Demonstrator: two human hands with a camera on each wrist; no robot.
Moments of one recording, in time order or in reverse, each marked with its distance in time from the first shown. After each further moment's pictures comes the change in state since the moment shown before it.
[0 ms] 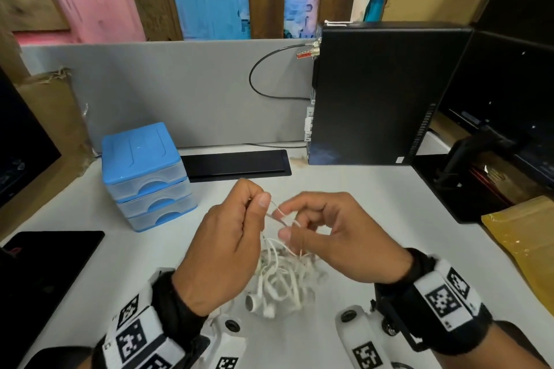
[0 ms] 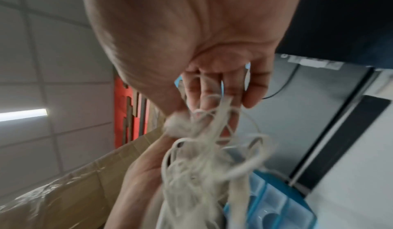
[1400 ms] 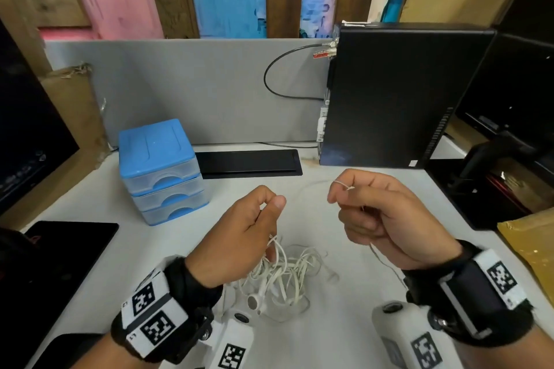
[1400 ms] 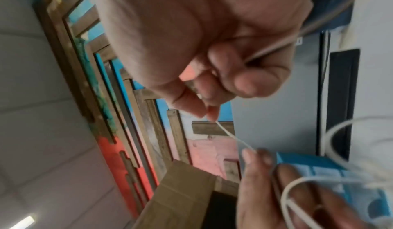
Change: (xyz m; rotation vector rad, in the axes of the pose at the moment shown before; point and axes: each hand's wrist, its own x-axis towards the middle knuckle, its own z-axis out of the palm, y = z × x) left_hand 0.012 -0.016 -0.002 -0.196 -0.242 -0.286; right_hand 0.006 -0.014 -0.027 0.463 0.134 0.227
